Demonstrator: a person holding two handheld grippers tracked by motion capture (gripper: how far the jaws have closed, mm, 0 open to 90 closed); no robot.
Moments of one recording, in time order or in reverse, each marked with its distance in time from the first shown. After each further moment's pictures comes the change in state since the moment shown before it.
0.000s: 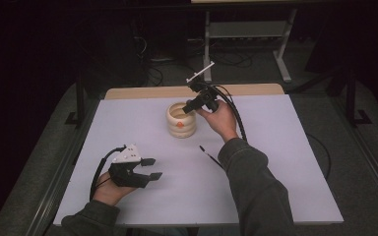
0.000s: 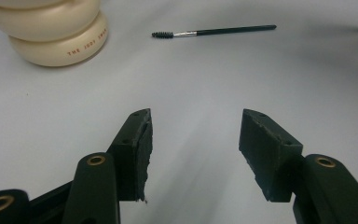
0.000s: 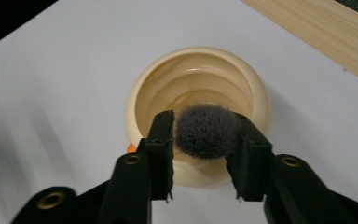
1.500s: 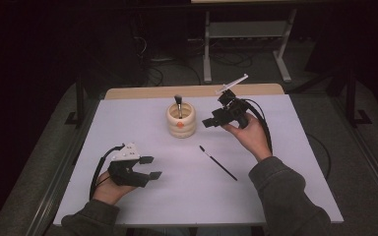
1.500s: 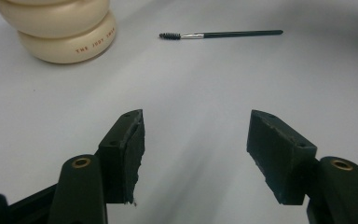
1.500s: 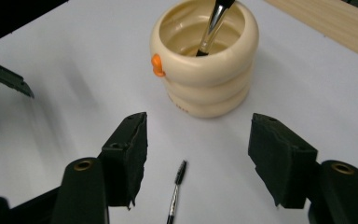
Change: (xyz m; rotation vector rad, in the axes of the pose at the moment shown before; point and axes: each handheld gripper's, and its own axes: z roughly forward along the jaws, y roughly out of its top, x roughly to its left) left arm 0.003 0.000 0.000 -0.003 0.013 -0.041; right arm 0.001 -0.075 -0.061 -0.076 0.023 -0.039
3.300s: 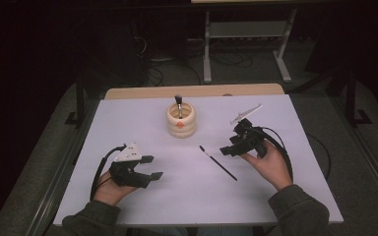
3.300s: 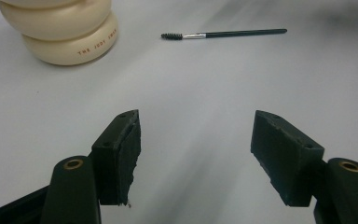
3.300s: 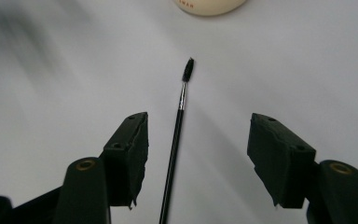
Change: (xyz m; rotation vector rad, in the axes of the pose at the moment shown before) left arm -0.005 0.003 0.001 0.001 0.020 0.007; right arm 0.022 -0.080 -0.014 0.116 -0.068 0.022
